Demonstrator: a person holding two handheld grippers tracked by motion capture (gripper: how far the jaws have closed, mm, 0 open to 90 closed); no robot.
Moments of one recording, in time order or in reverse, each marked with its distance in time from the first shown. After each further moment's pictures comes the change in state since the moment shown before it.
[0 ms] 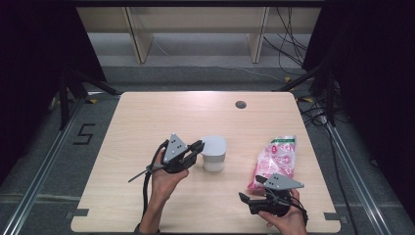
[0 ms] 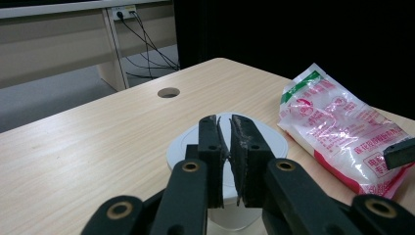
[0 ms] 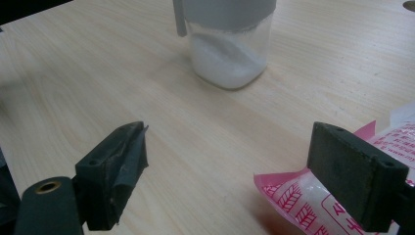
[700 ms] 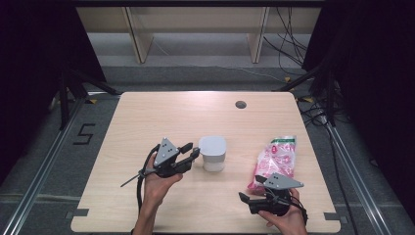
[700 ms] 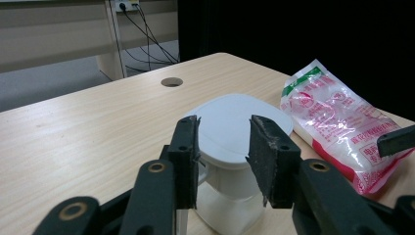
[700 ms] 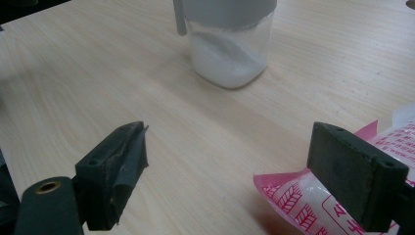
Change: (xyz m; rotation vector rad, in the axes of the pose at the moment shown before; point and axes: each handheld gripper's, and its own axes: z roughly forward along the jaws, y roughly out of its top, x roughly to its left) left arm 0.010 -0.015 -0.017 0.005 0.001 -0.049; right arm -0.002 0.000 0.001 0.011 0.009 -0.011
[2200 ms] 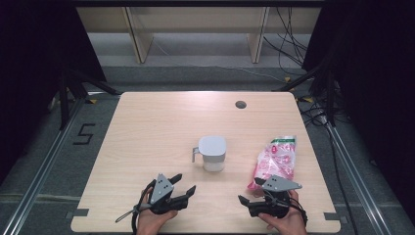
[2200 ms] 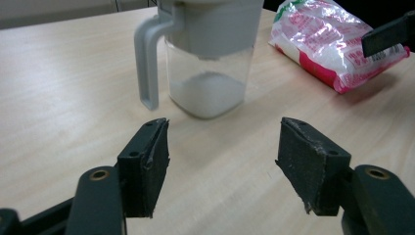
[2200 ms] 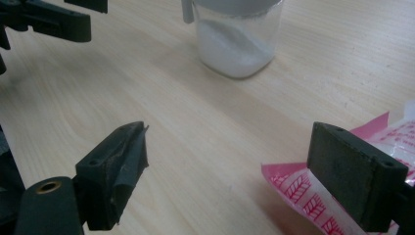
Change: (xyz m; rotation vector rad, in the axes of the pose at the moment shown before) left arm -0.034 -0.086 -0.036 0.084 0.015 -0.051; right arm 0.004 -0.005 0.000 0.031 0.005 -0.012
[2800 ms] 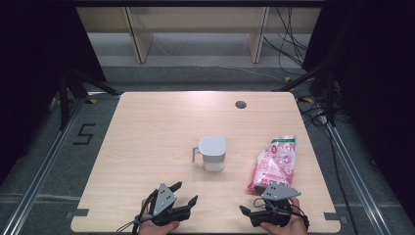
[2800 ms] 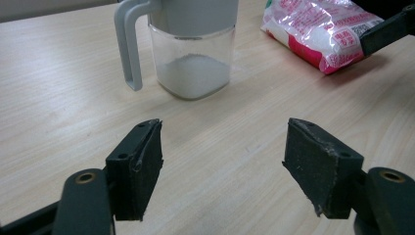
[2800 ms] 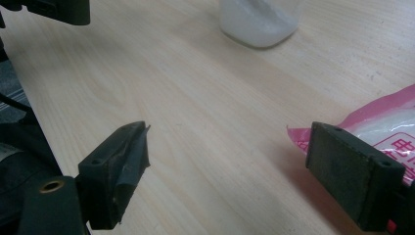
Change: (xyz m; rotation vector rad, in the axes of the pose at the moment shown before) left arm -0.017 -0.006 -0.010 0.040 0.027 0.048; right arm 0.010 -0.013 -0.006 0.062 0.029 -0.039
